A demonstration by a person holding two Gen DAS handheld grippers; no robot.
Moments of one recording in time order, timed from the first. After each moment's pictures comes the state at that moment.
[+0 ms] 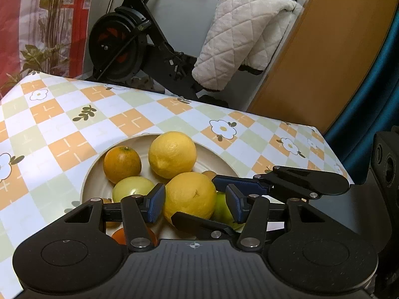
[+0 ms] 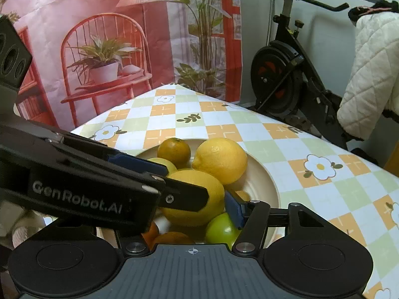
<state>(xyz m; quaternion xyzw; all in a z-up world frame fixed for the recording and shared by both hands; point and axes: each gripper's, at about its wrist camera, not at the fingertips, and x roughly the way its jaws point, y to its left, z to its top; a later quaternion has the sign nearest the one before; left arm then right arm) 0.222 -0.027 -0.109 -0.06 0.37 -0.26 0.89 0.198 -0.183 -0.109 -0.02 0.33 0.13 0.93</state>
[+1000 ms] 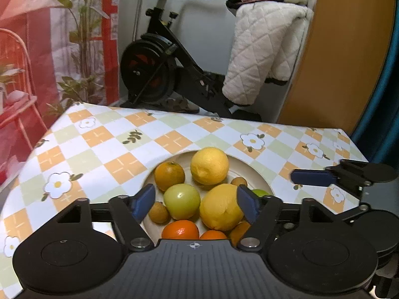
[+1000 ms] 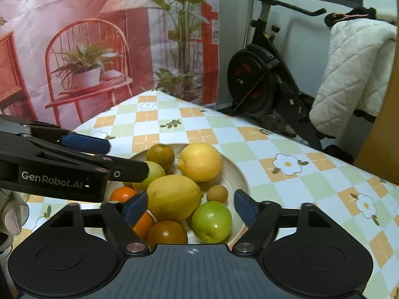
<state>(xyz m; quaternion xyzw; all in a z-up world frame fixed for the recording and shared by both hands) 0.182 -0.008 -0.072 0.01 0.33 -0.18 0.93 0.156 -0.185 -0.071 -0.03 0.33 0.06 0.94</state>
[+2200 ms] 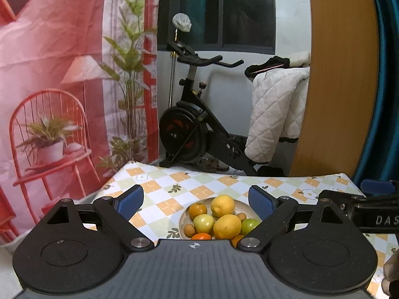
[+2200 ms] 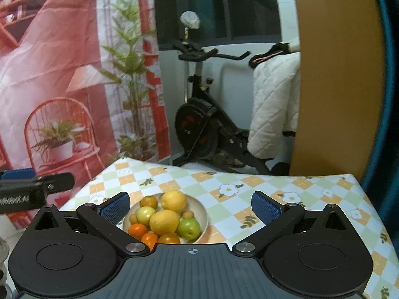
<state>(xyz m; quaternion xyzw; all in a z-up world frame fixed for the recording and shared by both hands) 0.040 -0.003 0.029 0.02 0.19 -0.08 0.98 -0.011 -0.187 0.037 0.05 0.20 -0.07 0.98</state>
